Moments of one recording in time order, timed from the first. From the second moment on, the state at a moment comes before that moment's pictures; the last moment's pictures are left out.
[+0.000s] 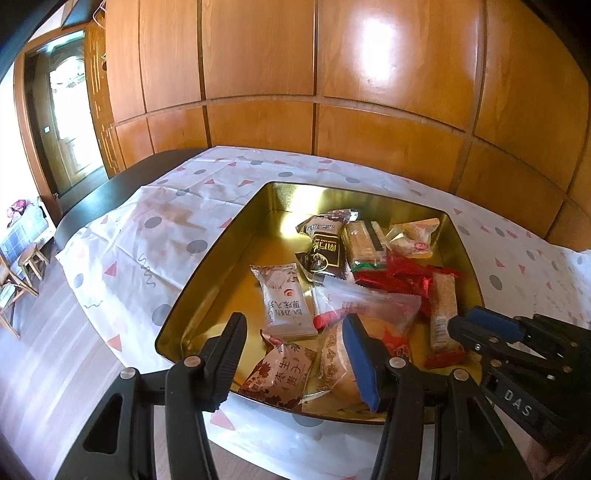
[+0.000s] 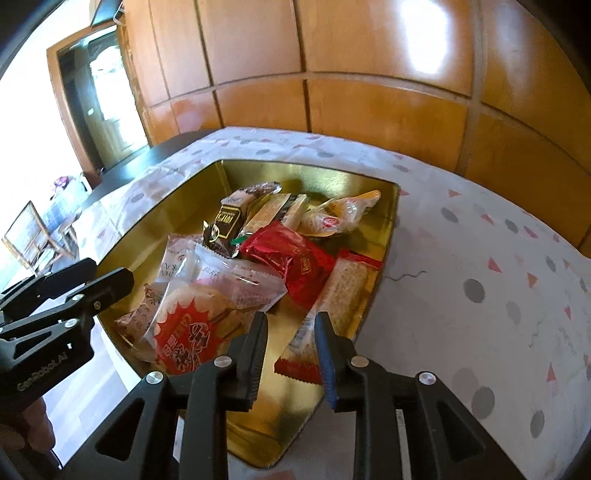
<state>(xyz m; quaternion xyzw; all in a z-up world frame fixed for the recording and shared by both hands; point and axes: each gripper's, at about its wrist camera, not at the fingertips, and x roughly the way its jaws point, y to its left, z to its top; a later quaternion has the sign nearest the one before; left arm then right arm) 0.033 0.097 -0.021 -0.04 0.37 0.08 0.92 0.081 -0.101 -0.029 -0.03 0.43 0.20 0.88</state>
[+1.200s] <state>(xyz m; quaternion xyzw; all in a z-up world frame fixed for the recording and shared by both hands) -0.014 0.051 0.002 0.00 0.32 0.06 0.94 0.014 -0.141 0.001 -0.01 0.35 0.10 0.93</state>
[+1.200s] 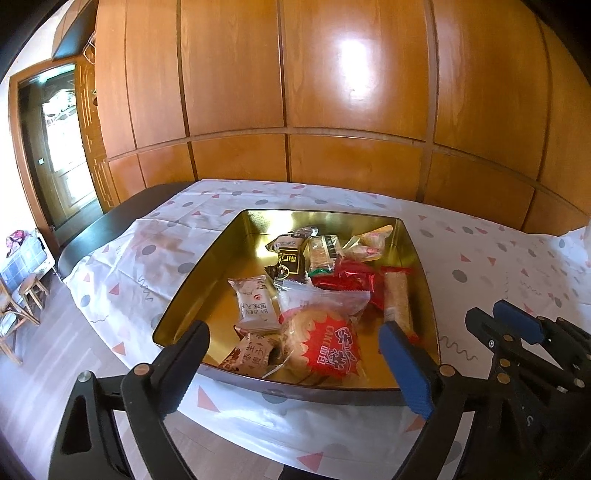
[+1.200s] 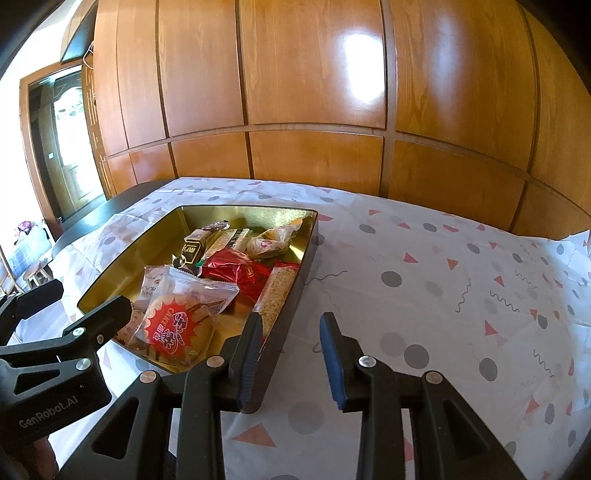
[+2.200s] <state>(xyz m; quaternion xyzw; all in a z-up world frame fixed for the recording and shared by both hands) -0.015 0.057 0.008 0.00 0.31 0.08 0.95 0.015 -0.139 -0.004 -0.01 0.36 0.10 0.93</state>
